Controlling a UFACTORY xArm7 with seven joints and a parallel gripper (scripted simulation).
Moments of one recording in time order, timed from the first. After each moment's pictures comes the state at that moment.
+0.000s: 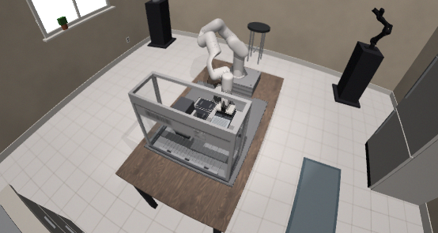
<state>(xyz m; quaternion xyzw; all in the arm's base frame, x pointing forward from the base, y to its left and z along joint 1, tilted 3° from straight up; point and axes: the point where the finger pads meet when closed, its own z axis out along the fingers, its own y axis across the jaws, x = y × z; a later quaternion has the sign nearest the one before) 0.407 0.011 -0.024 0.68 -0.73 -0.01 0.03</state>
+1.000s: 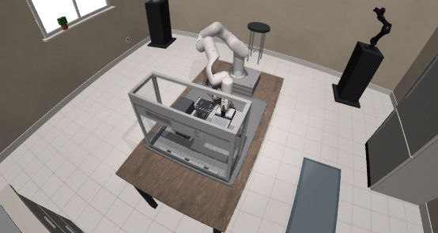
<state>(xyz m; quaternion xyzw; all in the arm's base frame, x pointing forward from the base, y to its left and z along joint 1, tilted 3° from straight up) 0.405 0.010 -0.064 0.68 -0.73 -0.01 0.03</state>
